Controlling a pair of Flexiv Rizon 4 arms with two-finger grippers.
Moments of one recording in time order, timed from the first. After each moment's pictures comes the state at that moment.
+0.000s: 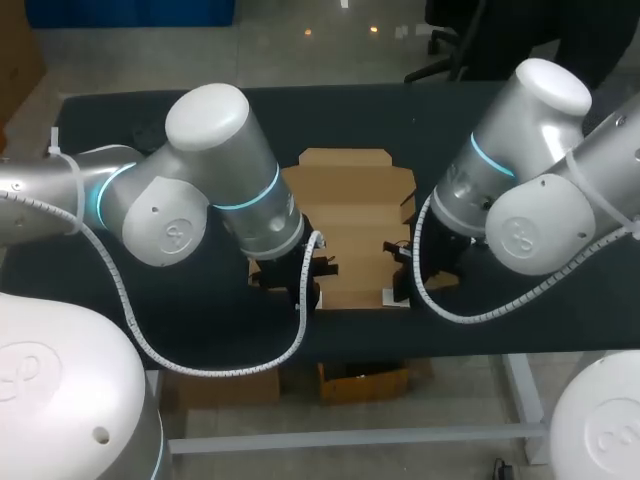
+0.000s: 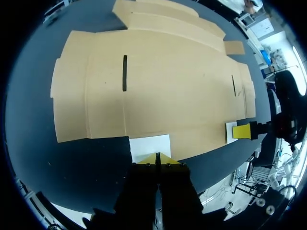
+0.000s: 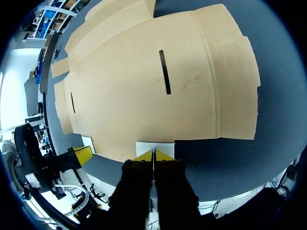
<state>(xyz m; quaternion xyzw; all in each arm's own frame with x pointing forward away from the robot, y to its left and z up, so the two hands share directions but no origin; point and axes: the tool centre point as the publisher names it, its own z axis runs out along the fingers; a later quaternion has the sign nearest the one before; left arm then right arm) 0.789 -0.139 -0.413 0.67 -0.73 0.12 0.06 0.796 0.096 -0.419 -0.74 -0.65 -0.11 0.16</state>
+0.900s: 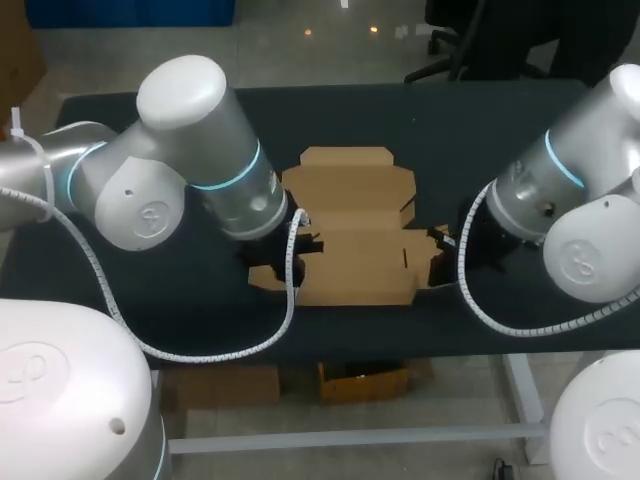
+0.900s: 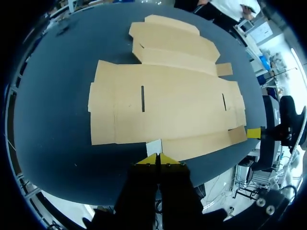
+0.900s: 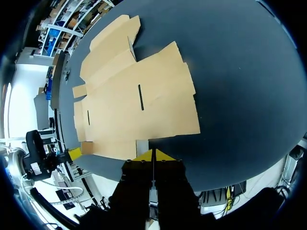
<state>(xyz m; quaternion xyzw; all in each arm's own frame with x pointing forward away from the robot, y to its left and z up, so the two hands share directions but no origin) 0.801 -0.117 -0.365 0.68 -0.72 0.14 0.04 0.797 0.045 -0.381 -0.76 -0.60 -0.19 0.14</state>
